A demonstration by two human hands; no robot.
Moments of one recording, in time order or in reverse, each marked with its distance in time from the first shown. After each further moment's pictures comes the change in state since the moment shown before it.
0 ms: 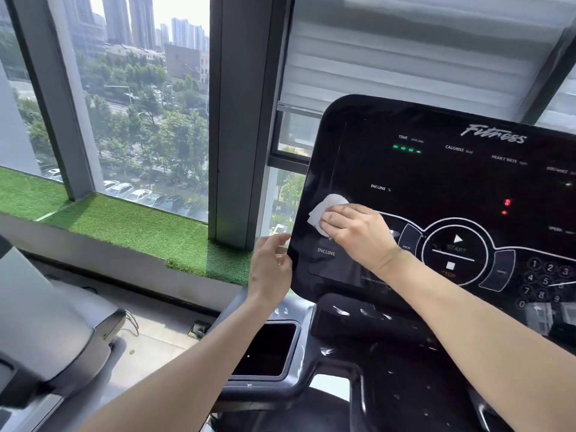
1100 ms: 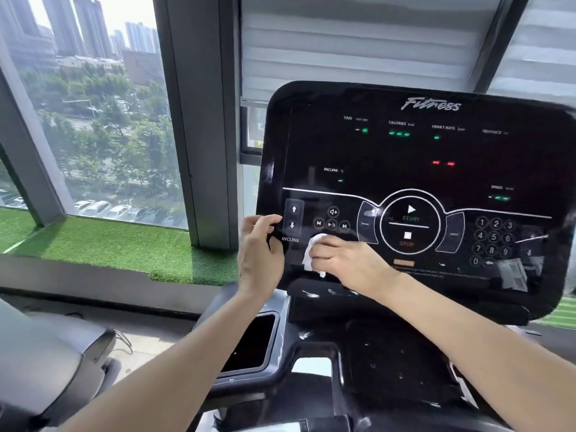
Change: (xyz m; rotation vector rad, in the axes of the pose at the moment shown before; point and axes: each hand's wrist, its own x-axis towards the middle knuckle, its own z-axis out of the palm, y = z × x) left_hand -0.008 0.027 0.029 0.144 0.043 0.237; right_hand -0.074 -0.029 -0.040 0.255 -0.351 0.133
